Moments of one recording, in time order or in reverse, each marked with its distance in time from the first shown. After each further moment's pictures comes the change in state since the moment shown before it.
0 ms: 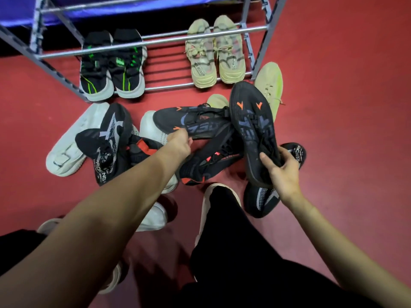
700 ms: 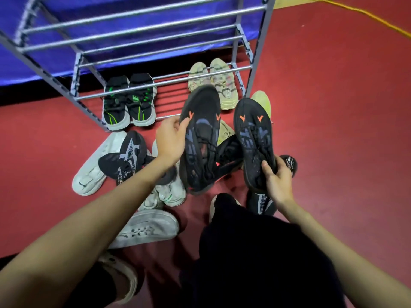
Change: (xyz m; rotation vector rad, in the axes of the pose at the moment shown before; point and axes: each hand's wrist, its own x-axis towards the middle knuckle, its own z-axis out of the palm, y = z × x) left_hand -0.094 0.062 -0.052 0.663 -0.037 1.084; right_hand -0.039 -0.038 -0.002 0.033 0.049 -0.095
